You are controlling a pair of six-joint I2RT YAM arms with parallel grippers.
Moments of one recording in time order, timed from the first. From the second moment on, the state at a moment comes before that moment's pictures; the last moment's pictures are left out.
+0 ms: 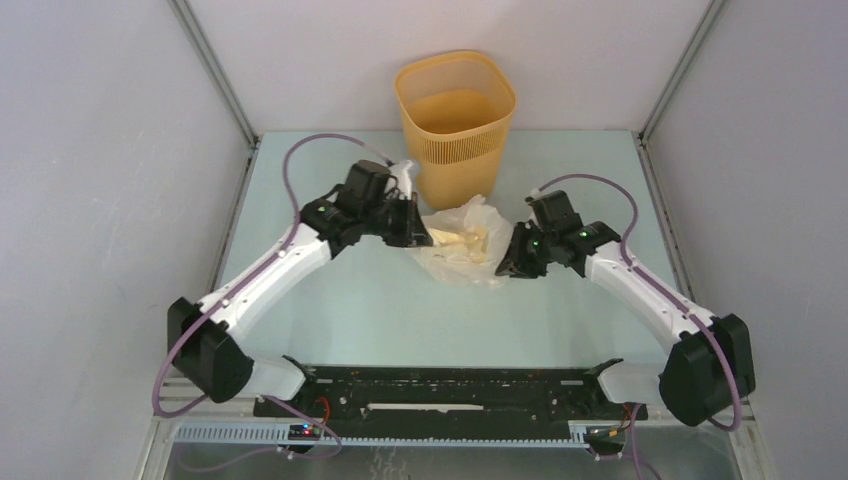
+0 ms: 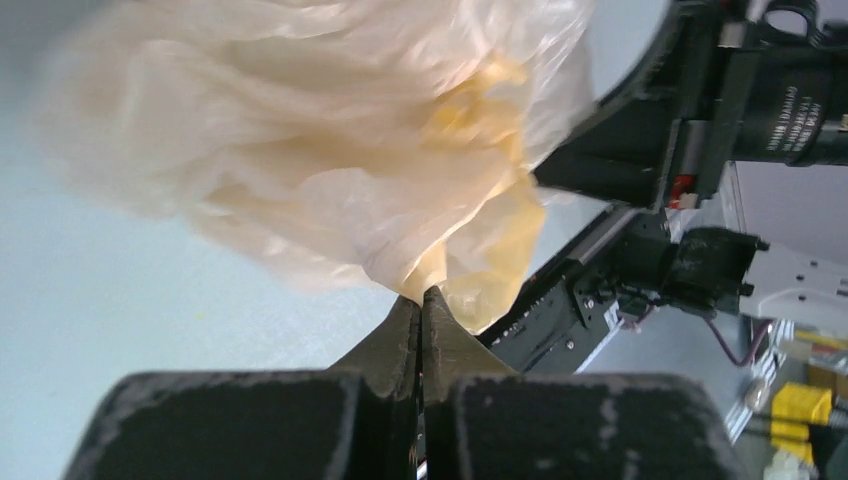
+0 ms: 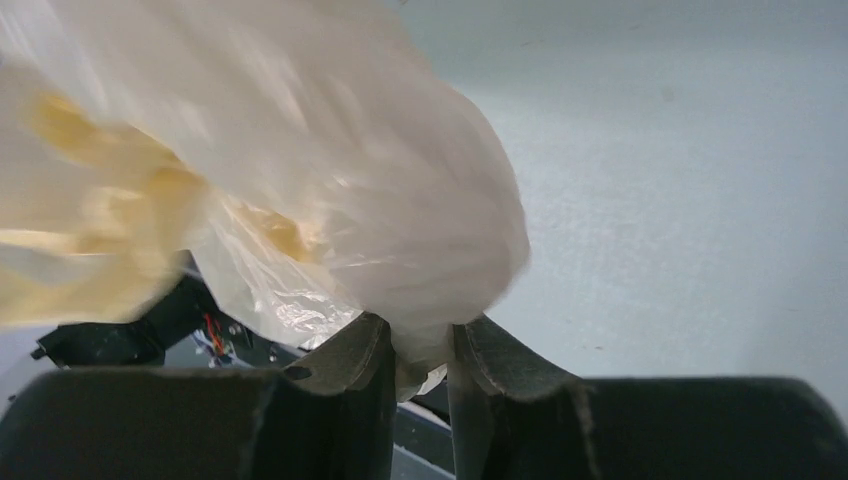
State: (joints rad) left arm -0.63 1.41 1.28 -0.59 0.35 -0.45; right arm 0.47 1.32 1.01 -0.68 -0.26 0.65
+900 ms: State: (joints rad) left arm -0.48 1.16 1.09 -0.43 0.54 -0.50; right arm 0.42 0.98 1.11 -0.82 -0.04 0.41
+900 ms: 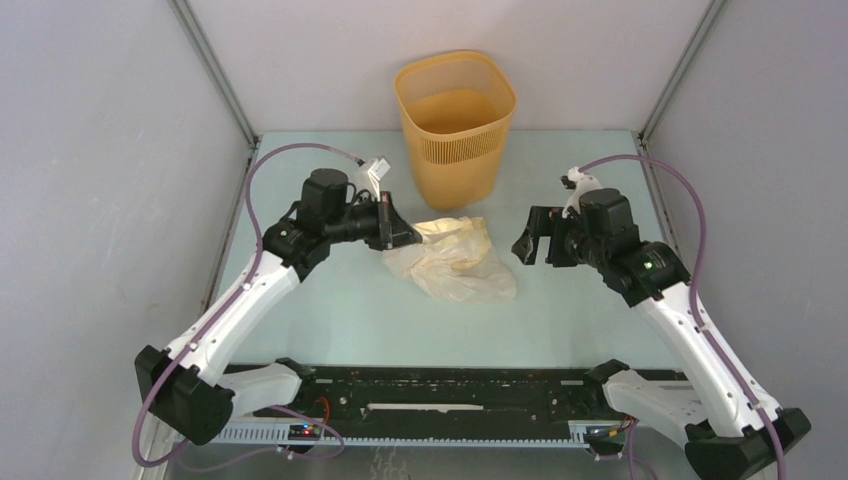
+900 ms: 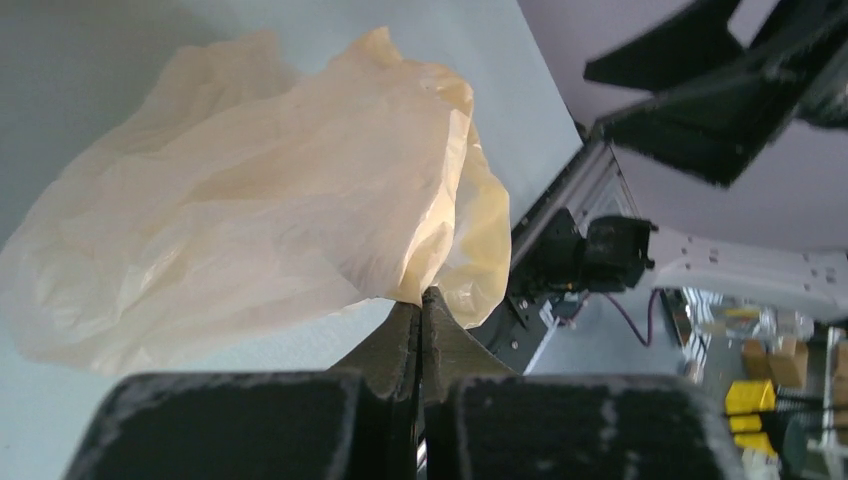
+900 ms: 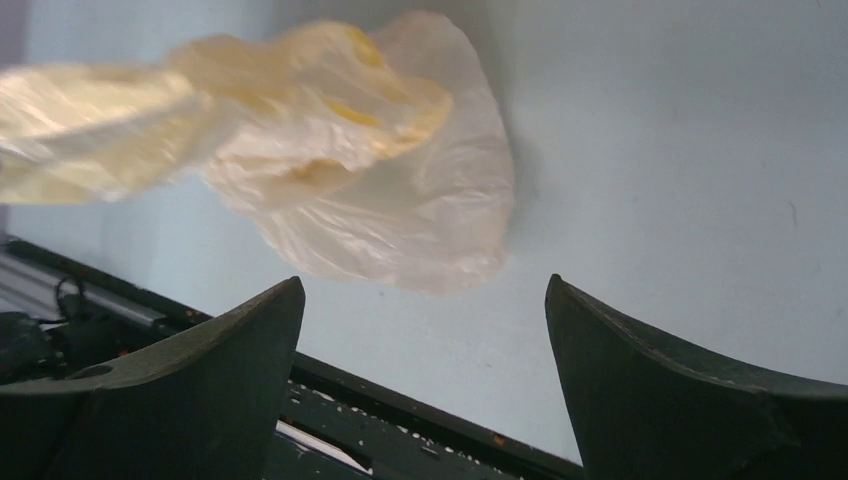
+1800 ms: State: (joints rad) left arm -0.68 1.08 1.22 -0.65 0.50 -0.11; right arm 0.57 1.17 1.30 -0.68 -0.63 0.10
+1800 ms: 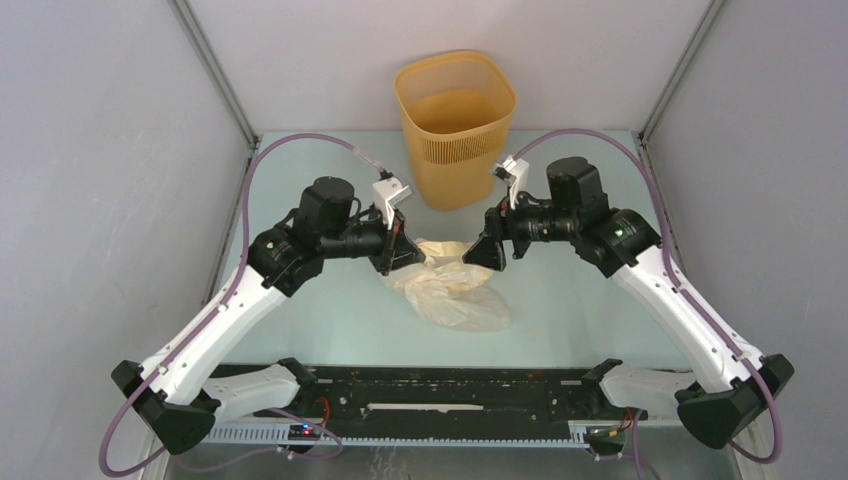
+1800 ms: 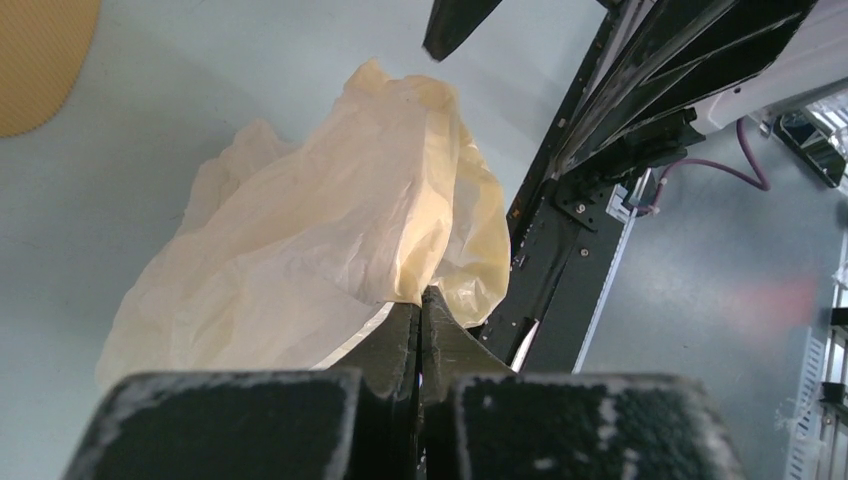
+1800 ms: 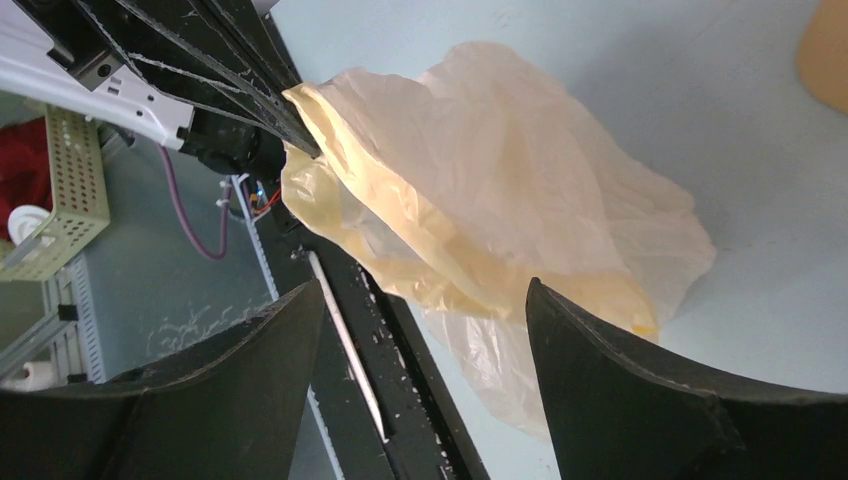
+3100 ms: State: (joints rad) left arm -0.72 1.08 1.39 -0.73 0.00 -0.18; right arm 0.66 1.15 1.28 -0.62 -0.33 0.45
